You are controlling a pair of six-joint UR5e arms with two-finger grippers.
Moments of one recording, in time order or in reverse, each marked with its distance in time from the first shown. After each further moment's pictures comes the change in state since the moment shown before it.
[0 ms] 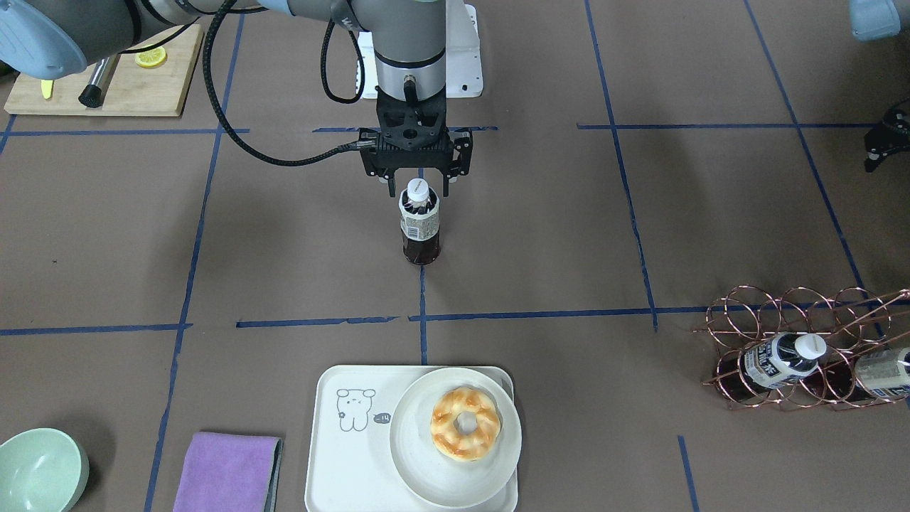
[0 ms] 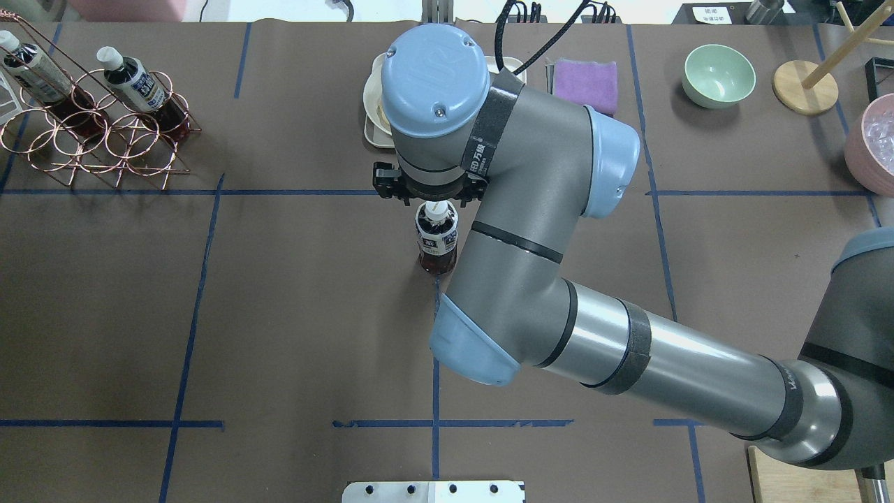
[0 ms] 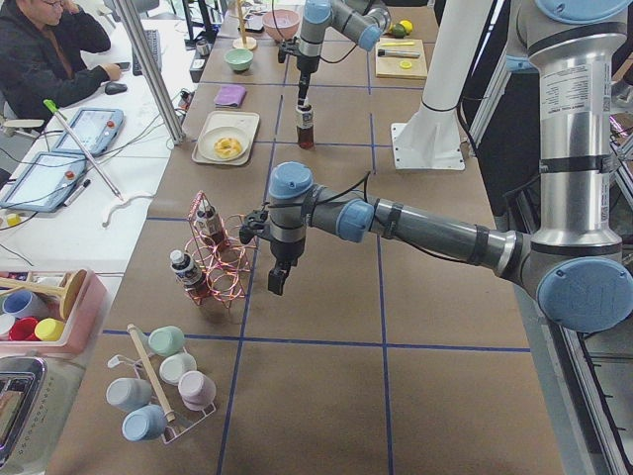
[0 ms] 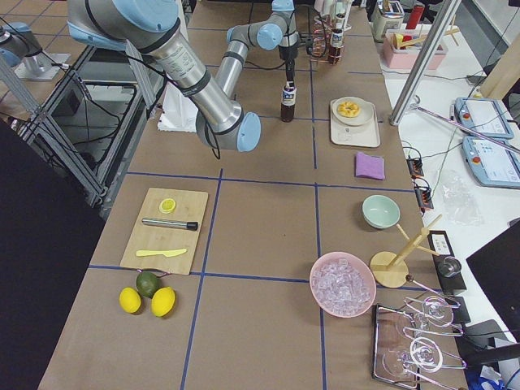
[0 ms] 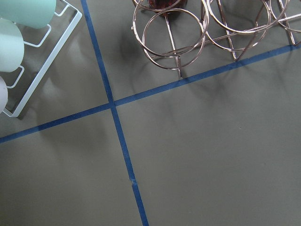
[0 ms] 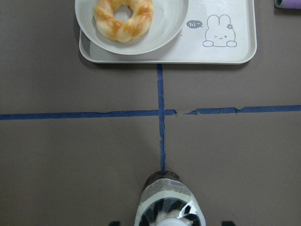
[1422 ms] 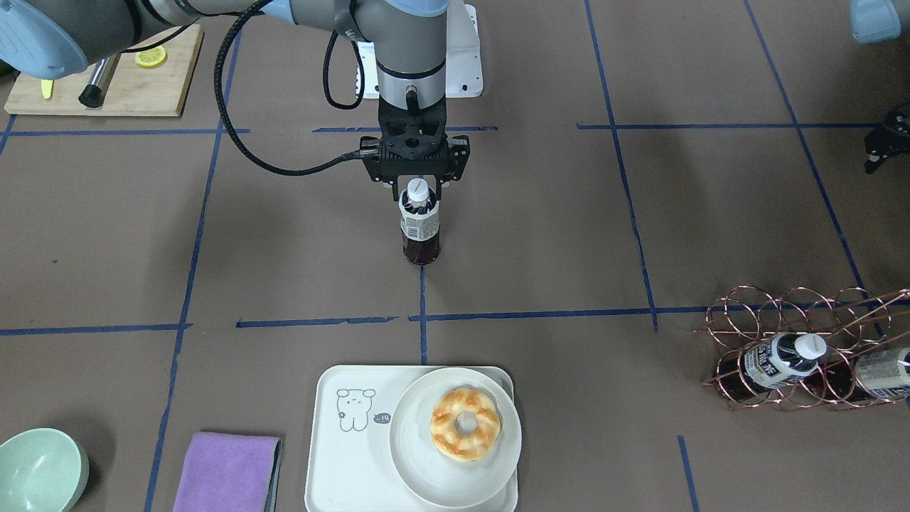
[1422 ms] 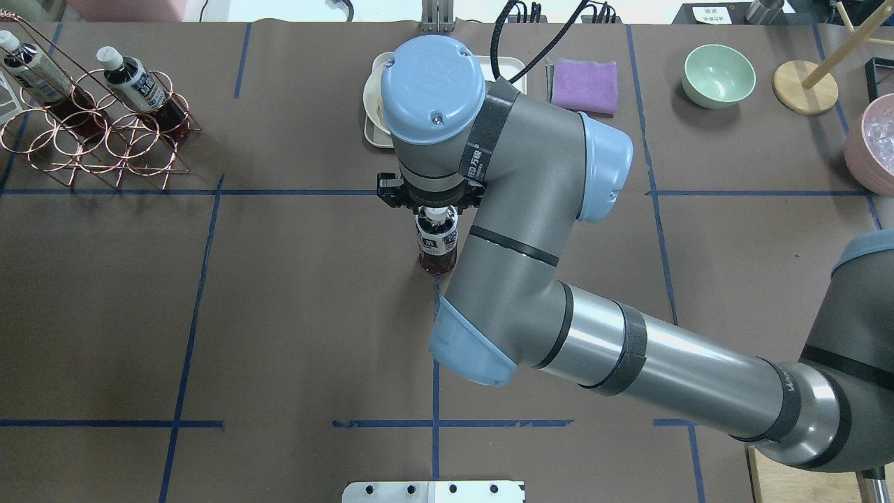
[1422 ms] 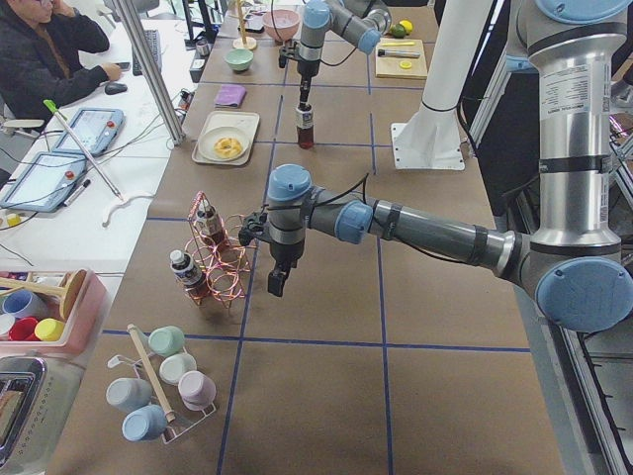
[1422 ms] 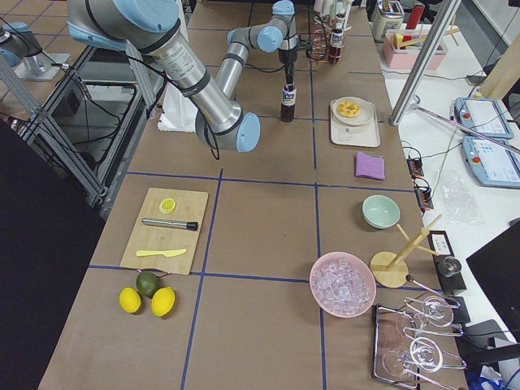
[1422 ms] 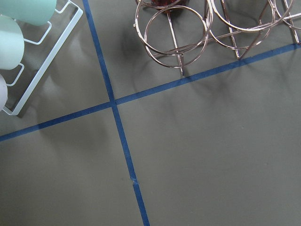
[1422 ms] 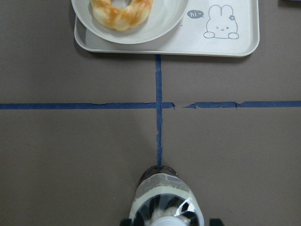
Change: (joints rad) left arm 0.000 -0.003 0.011 0.000 -0.001 0.000; right arm -0.005 -0.006 -0.012 0.000 0.012 -0.021
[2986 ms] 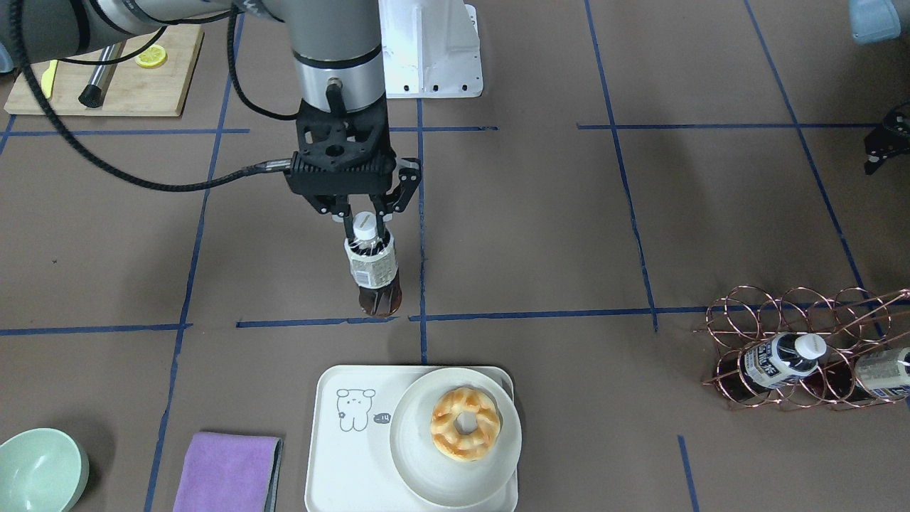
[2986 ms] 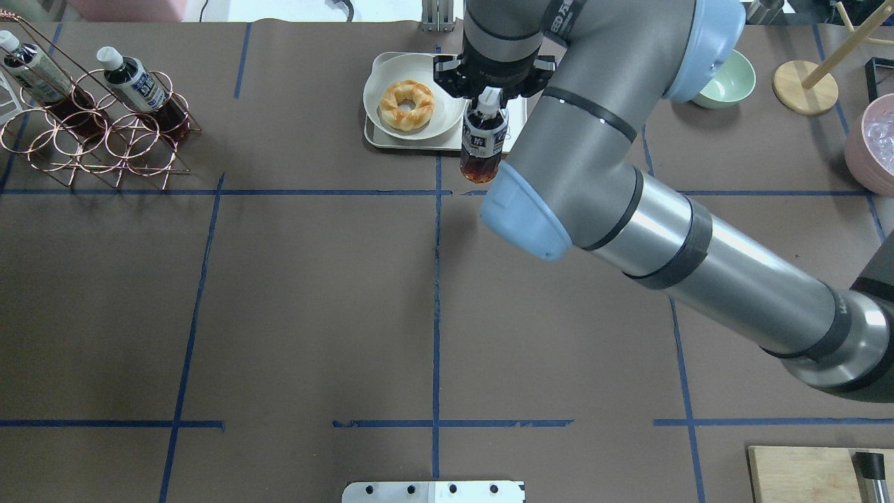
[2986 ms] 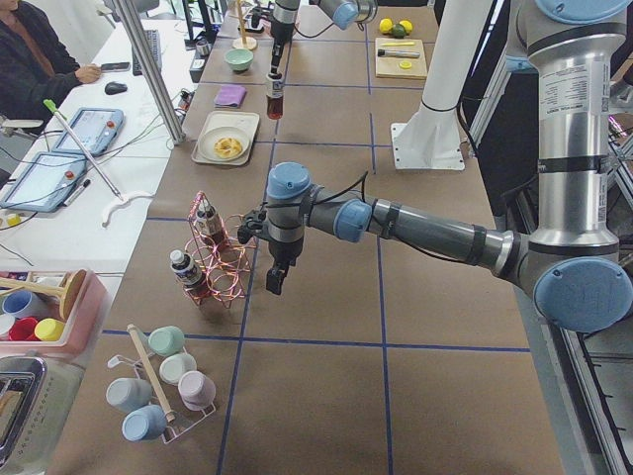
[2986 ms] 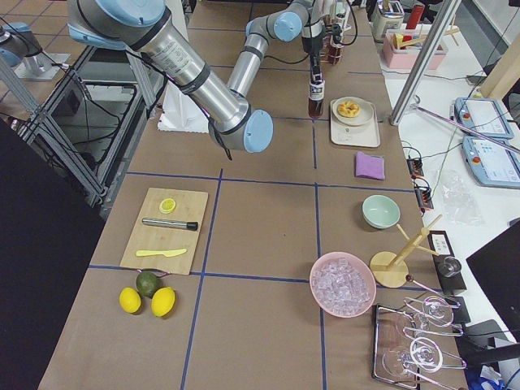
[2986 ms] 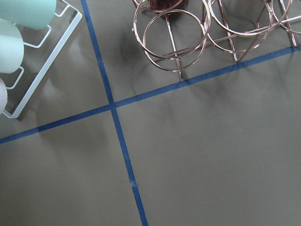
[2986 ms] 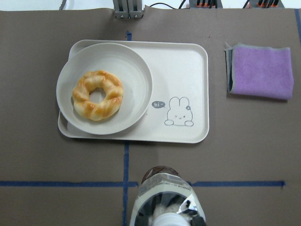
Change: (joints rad) left arm -0.003 -0.007 -0.003 0.000 -0.001 -0.002; right arm 0.231 0.016 -0.021 0.013 0.050 -0.169
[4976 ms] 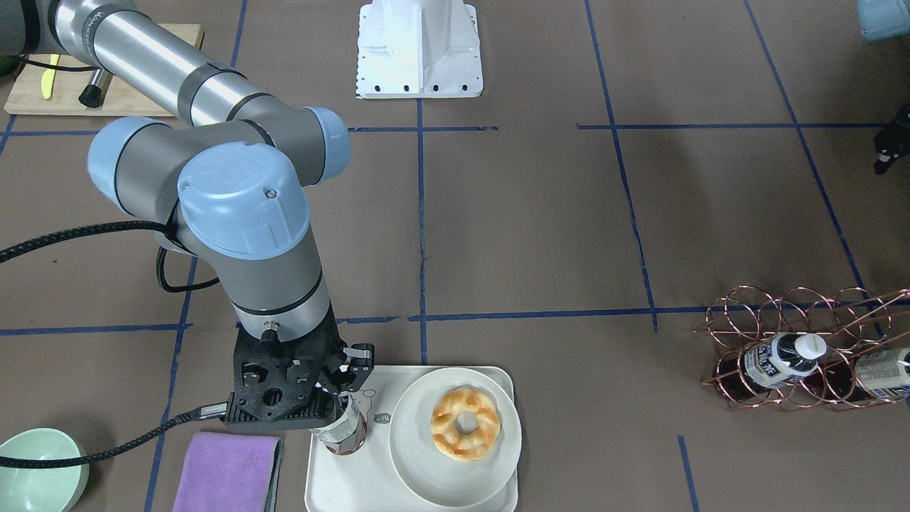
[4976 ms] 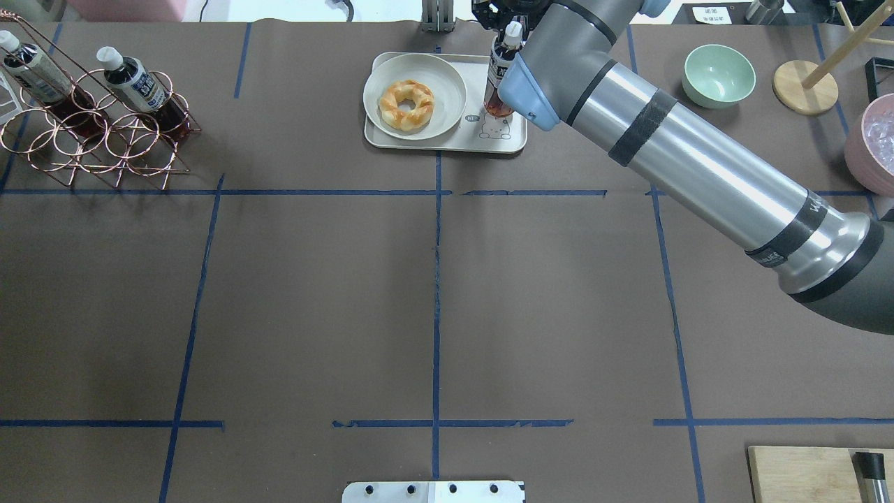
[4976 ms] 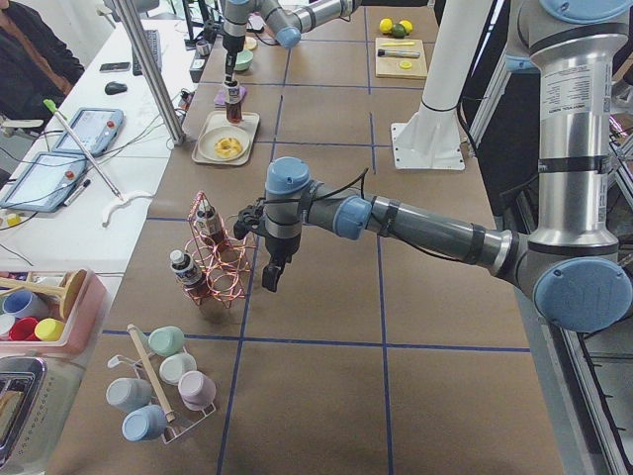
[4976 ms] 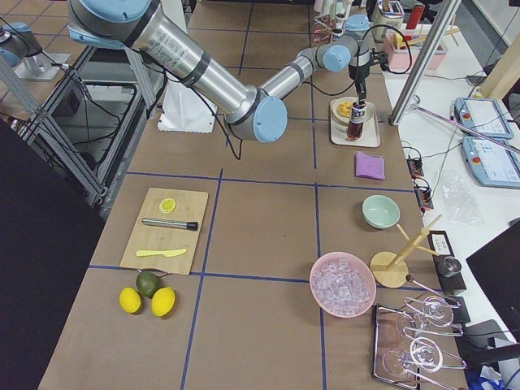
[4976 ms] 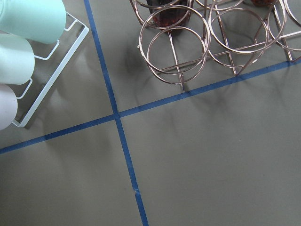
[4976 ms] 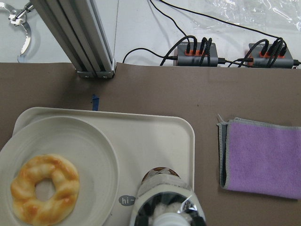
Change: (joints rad) left arm -0.023 -0.010 -0.007 0.000 -0.002 0.002; right arm 0.127 0.093 -0.507 0.393 0.073 -0.113
